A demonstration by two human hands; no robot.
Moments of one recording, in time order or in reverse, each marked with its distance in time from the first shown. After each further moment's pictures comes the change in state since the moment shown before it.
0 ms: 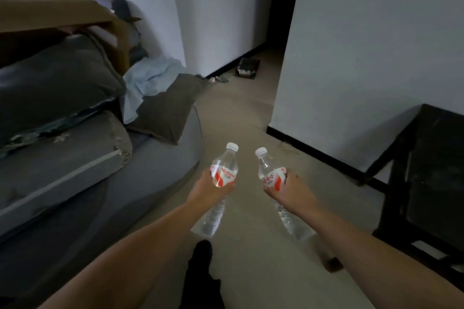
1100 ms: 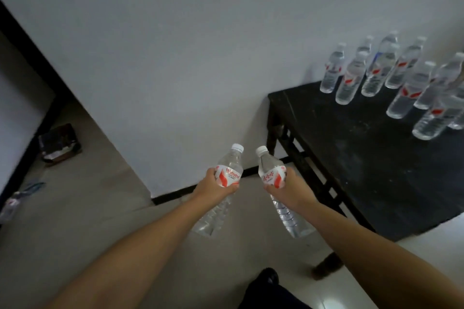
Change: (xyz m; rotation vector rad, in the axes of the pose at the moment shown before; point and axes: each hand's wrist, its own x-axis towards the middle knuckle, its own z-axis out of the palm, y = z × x) left_hand 0.347 0.380 0.217 0.395 -0.706 0.583; right_hand 0.298 0.154 -0.161 0.294 0.508 0.797
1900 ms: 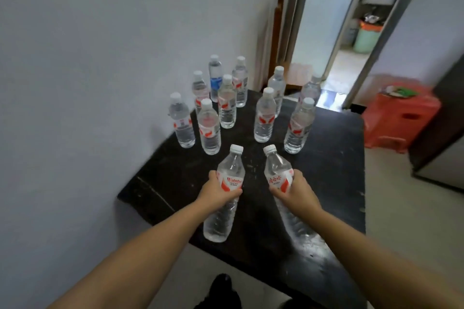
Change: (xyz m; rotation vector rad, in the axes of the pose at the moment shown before) left_hand 0.289 0.338 0.219 0.216 -0.680 0.474; right_hand 0.201 0.162 -0.208 0.316 0.597 0.593
